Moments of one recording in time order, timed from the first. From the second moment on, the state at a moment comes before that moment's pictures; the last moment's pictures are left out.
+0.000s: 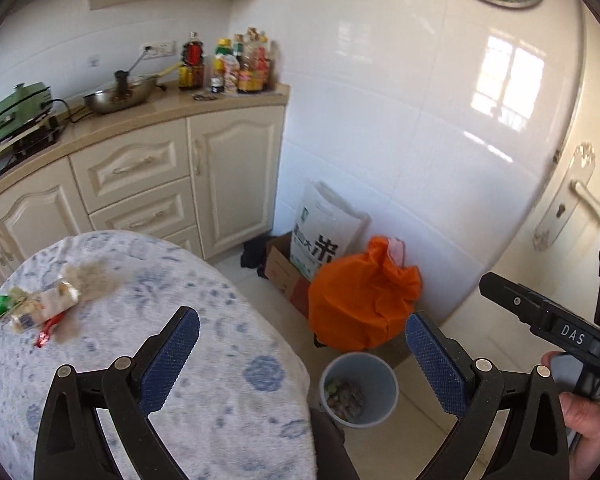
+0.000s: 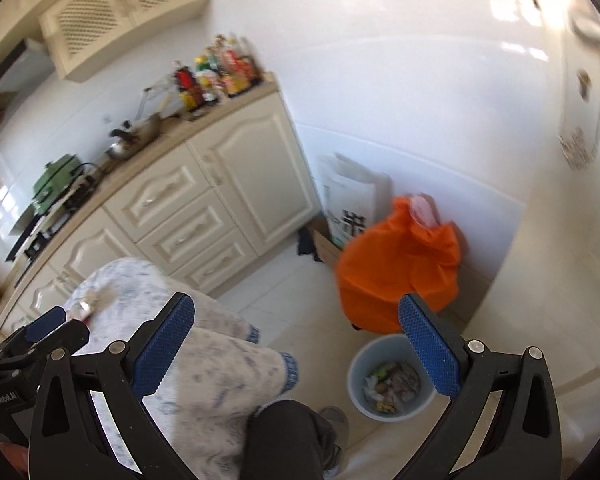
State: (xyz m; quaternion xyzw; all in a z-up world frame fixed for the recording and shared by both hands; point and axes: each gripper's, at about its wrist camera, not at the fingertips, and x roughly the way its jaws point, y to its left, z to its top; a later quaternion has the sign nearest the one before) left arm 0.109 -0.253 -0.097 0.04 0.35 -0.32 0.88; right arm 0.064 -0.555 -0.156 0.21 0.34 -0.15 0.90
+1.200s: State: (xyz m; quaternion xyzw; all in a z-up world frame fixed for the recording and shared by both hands) left arm 0.101 0.058 -0.092 -0.02 0.30 -0.03 0.95; right arm 0.222 -0.199 -0.158 -0.03 0.37 0.21 0.90
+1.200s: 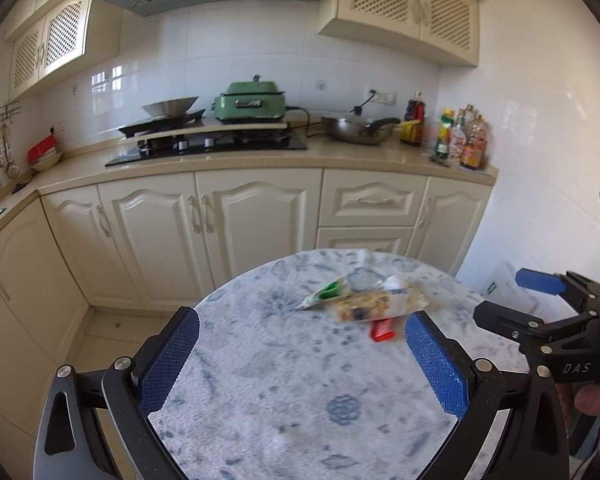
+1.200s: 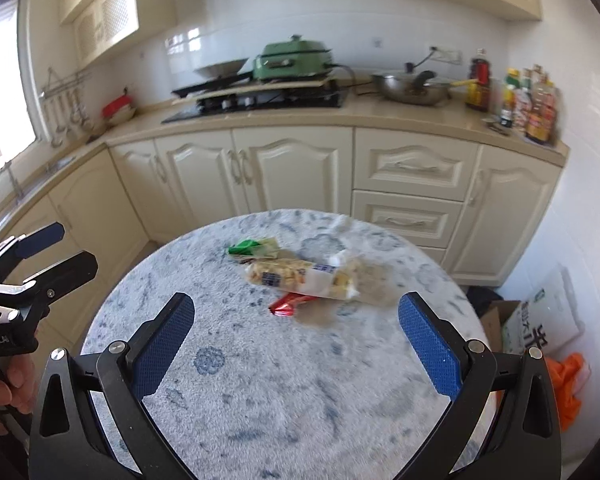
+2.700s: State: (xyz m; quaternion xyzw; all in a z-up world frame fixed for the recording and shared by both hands) left arm 0.321 0.002 -0.230 0.00 0.43 -0.09 0.90; right arm 0.309 -0.229 -0.279 0.04 0.48 0.27 0.84
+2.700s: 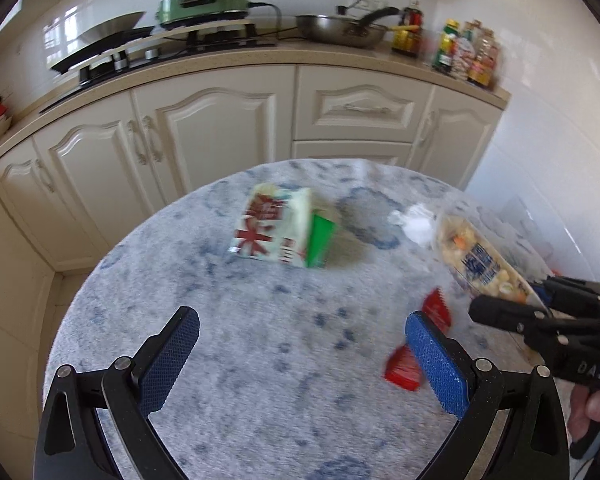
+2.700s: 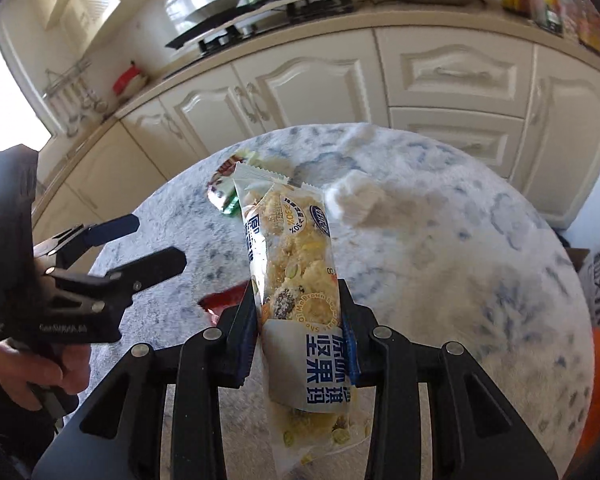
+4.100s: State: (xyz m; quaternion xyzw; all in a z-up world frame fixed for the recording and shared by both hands) left arm 0.192 -0.071 -0.148 0.00 0.36 -0.25 0.90; right arm 0.163 -0.379 -0.182 0.12 0.38 0.13 0.91
